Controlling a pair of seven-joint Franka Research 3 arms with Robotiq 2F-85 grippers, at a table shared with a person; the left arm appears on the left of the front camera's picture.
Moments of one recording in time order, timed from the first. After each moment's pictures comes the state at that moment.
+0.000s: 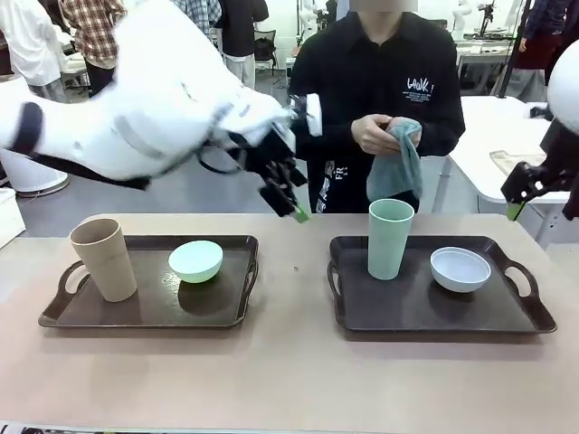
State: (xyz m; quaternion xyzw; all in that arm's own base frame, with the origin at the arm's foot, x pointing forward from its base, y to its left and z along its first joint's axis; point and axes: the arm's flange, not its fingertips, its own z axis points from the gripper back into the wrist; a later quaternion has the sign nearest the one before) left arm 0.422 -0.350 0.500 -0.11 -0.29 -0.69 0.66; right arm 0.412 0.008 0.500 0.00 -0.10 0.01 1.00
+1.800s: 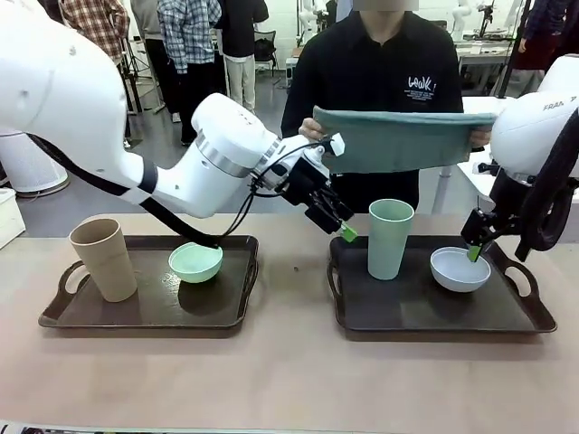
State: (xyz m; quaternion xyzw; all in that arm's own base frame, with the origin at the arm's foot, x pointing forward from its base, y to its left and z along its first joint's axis) left arm 0.519 -0.402 0.387 -0.35 -0.26 -0.64 0.64; right arm 0.448 0.038 0.405 0.03 -0.01 0.05 1.00
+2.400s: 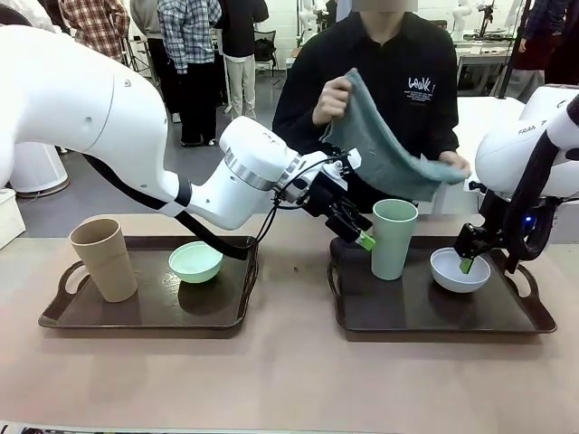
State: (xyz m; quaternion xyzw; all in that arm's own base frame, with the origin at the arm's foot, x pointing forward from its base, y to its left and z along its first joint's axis) left arm 0.539 -0.437 0.356 -0.38 -0.26 -0.64 0.62; right arm 0.470 0.035 0.366 0.03 0.00 0.05 1.00
